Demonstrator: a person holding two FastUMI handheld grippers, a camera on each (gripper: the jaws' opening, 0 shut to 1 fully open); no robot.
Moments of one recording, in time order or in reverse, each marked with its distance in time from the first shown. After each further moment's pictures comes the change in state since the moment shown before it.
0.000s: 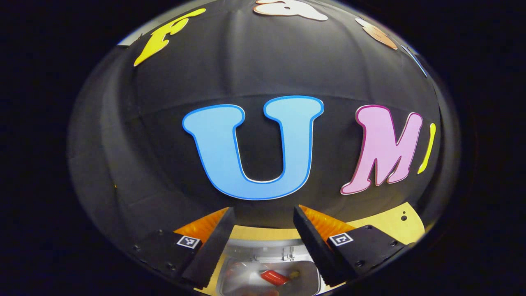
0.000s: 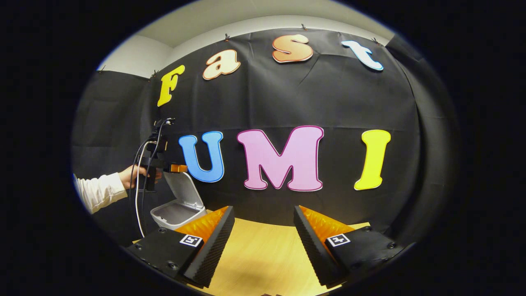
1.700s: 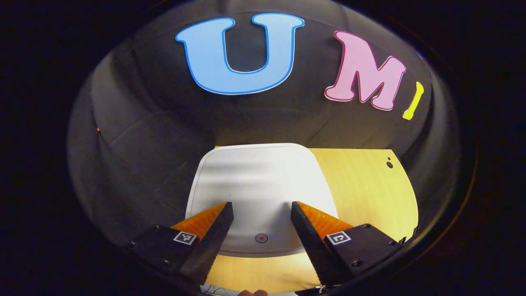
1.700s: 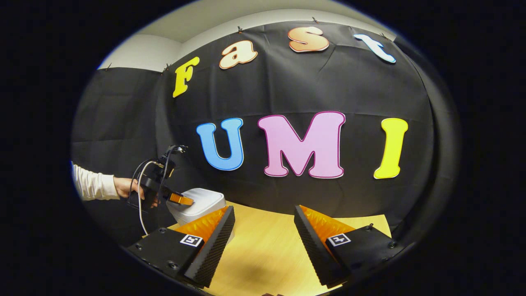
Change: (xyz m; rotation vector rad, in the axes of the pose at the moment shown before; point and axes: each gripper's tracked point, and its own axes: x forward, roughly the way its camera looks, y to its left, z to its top) left arm -0.062 -0.019 -0.194 0.018 0.392 -0.136; right arm -0.006 0.044 -0.035 0.001 0.065 0.093
